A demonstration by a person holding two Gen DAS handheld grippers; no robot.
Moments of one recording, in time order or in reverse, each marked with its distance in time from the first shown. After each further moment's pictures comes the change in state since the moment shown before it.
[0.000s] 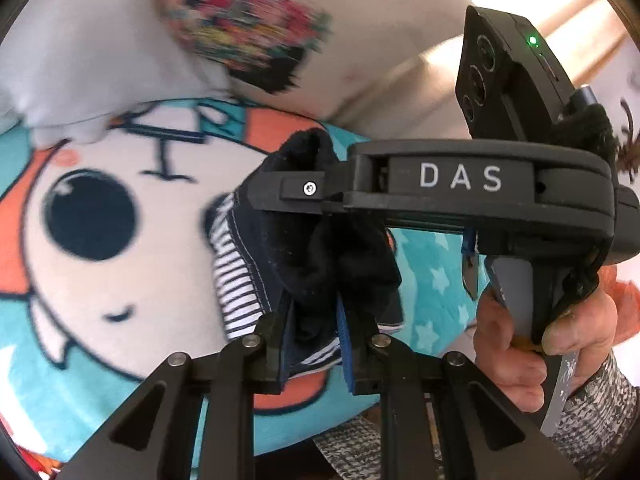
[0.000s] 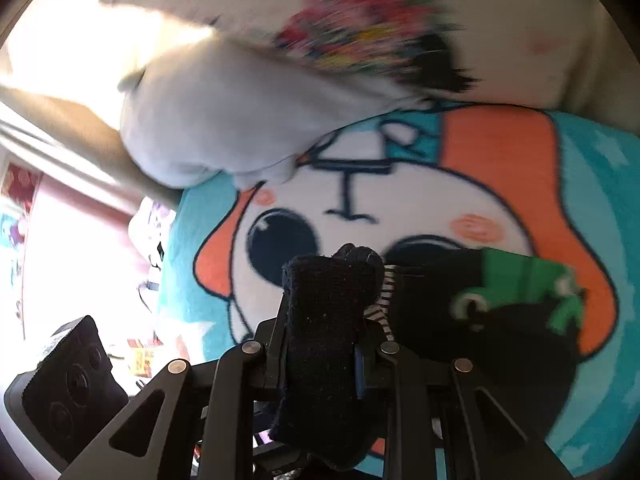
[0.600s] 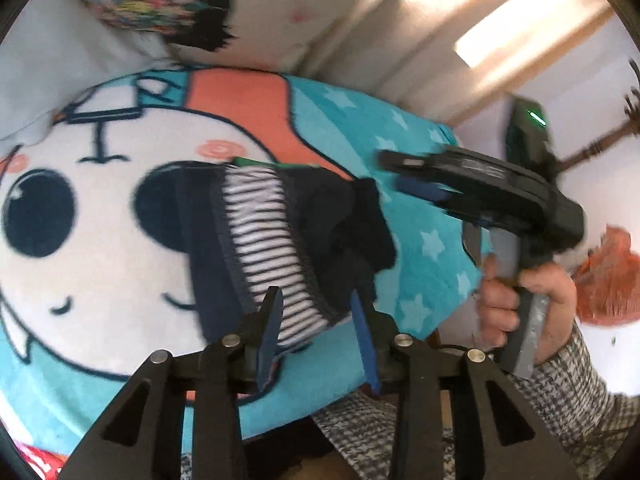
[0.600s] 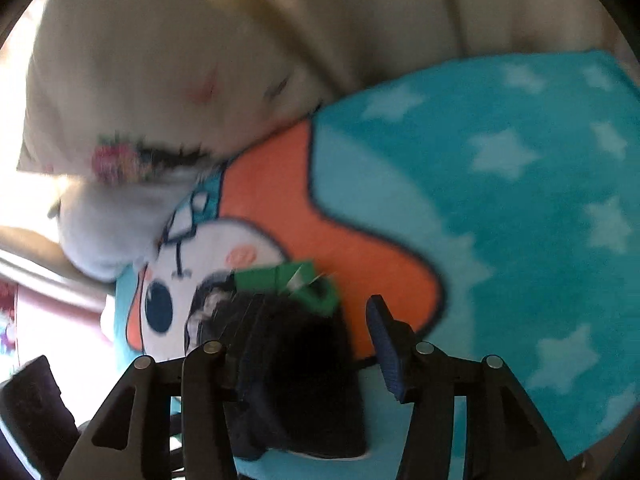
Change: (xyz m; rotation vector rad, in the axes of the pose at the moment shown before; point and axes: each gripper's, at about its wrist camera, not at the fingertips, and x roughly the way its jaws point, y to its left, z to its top) left arm 0.036 -0.034 0.002 0.018 0.125 0.051; right arm -0.075 -0.177 -0.035 0.297 -0.228 -0.114
